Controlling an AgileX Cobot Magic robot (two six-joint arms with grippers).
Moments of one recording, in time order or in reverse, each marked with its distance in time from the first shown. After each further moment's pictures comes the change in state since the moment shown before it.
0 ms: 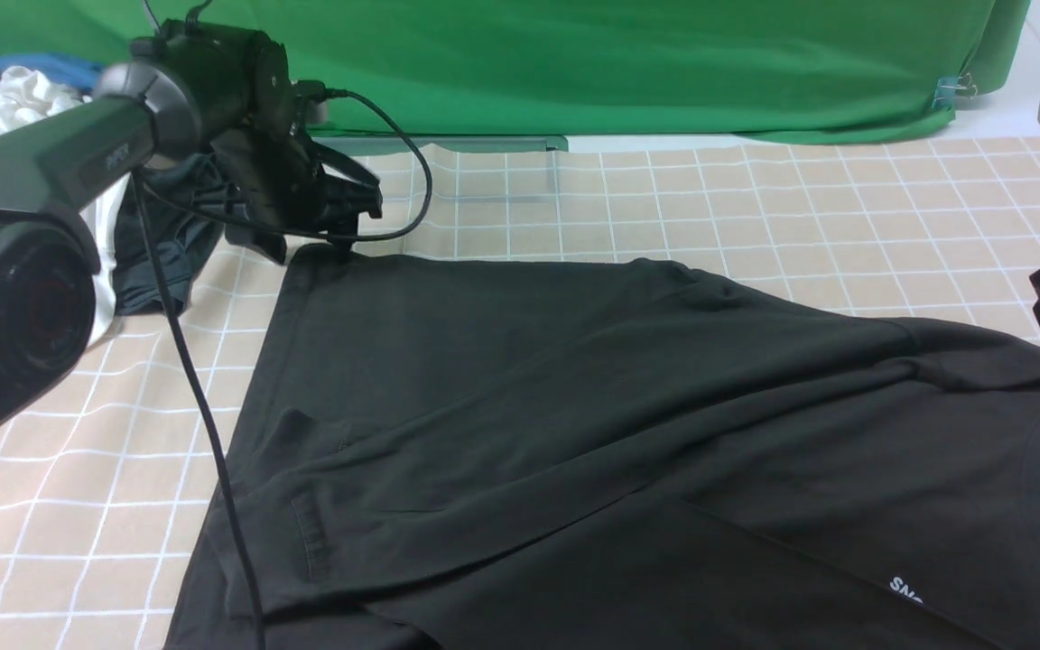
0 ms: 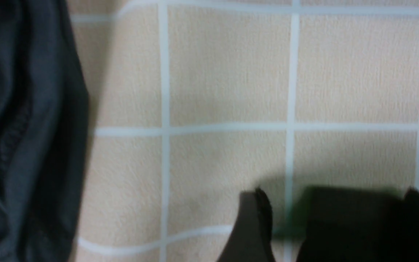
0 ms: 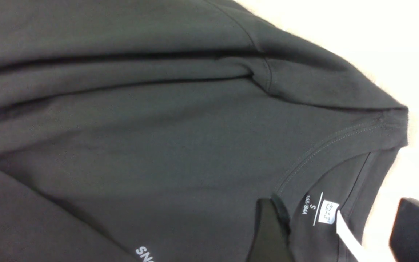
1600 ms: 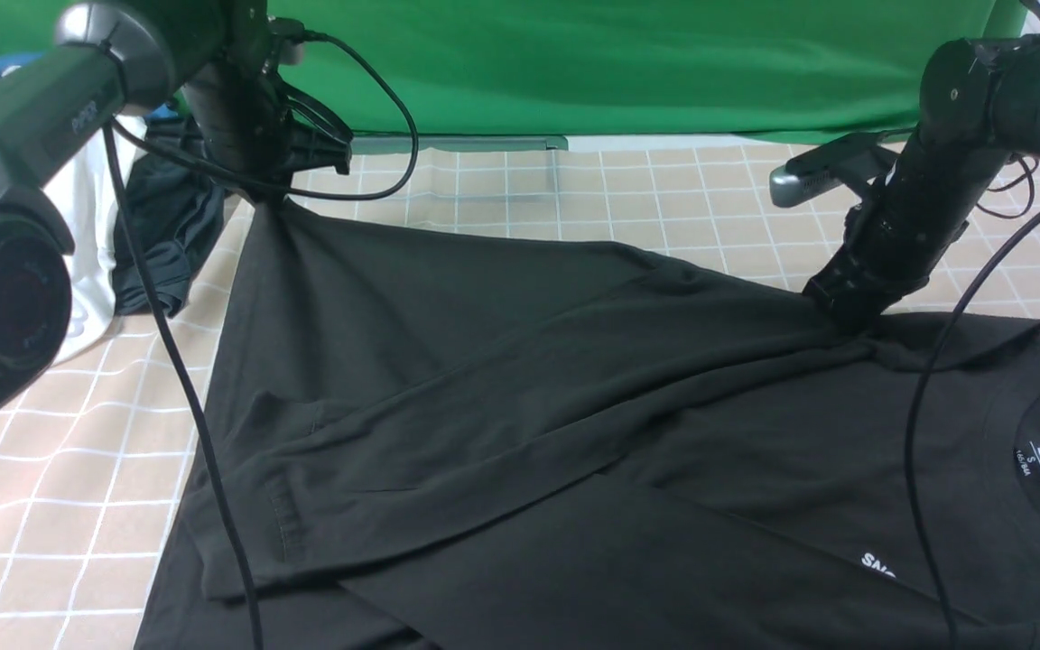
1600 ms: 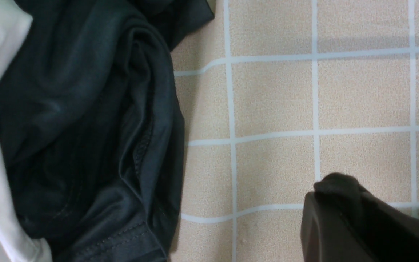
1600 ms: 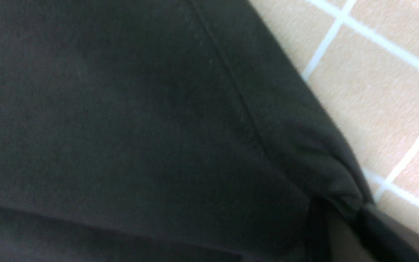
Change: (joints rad) right arm -0.007 0.877 -0.597 0.154 -0.007 -0.383; left arm 0.000 -0.056 -0.107 0.131 0.139 0.032
